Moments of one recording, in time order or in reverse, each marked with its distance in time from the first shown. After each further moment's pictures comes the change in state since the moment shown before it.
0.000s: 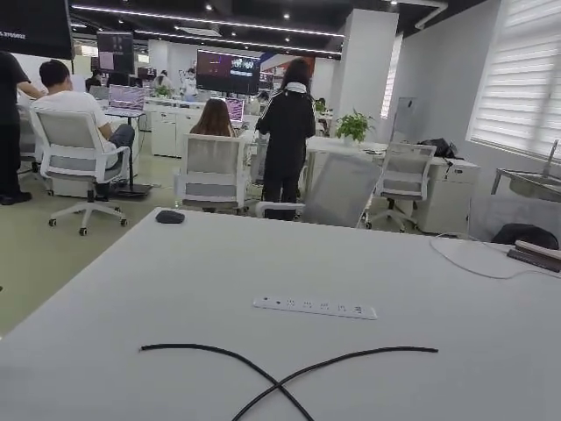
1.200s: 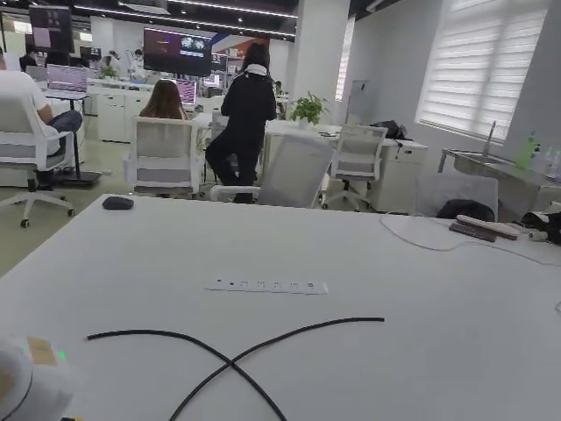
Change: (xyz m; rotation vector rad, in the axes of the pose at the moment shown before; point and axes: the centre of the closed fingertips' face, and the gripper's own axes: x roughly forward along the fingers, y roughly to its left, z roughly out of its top) left arm 0.040 -0.093 0.062 0.480 0.090 -0.379; right arm 0.001 0.005 0.000 -0.017 0.001 0.036
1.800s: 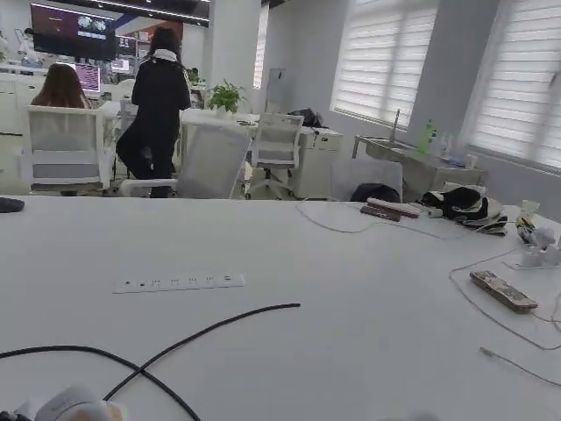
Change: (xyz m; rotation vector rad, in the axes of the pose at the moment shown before) left arm 0.110 -0.068 0.004 0.163 0.216 -0.293; right arm -0.001 0.003 -0.002 -0.007 0.007 0.018
